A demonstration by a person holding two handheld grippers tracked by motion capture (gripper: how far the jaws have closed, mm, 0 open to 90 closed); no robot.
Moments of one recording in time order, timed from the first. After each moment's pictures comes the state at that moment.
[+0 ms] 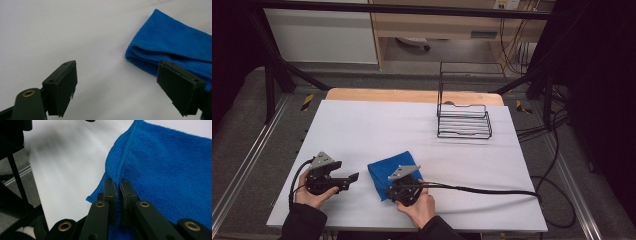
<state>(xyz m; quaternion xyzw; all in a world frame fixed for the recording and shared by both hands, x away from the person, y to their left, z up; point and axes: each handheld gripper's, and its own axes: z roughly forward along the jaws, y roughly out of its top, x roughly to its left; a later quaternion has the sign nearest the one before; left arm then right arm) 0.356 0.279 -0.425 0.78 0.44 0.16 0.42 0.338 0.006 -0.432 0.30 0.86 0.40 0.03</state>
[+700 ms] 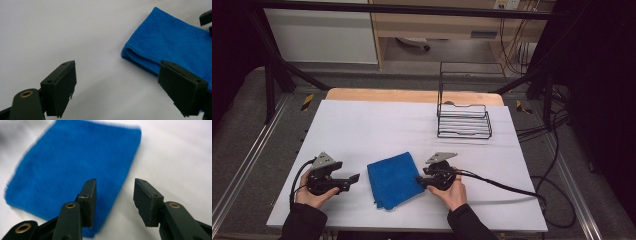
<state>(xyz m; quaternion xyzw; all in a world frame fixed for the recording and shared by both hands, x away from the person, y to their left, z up) 0.356 0.277 -0.427 0.79 0.43 0.16 0.41 0.379 -0.091 -0.441 0.37 0.84 0.39 0.07</state>
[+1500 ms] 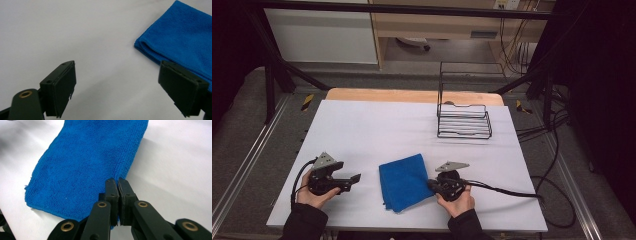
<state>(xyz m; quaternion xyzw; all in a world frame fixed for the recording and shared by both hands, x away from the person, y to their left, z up) 0.356 0.273 -0.427 0.79 0.42 0.16 0.42 0.340 -0.109 -0.430 0.44 0.81 0.38 0.08</state>
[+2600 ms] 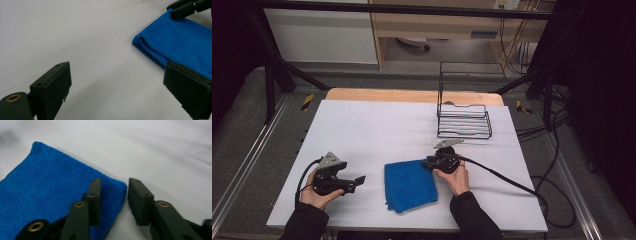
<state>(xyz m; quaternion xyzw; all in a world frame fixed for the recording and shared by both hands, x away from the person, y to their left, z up) 0.361 0.260 -0.425 0.79 0.42 0.14 0.42 0.435 -0.111 -0.457 0.39 0.82 0.41 0.07</state>
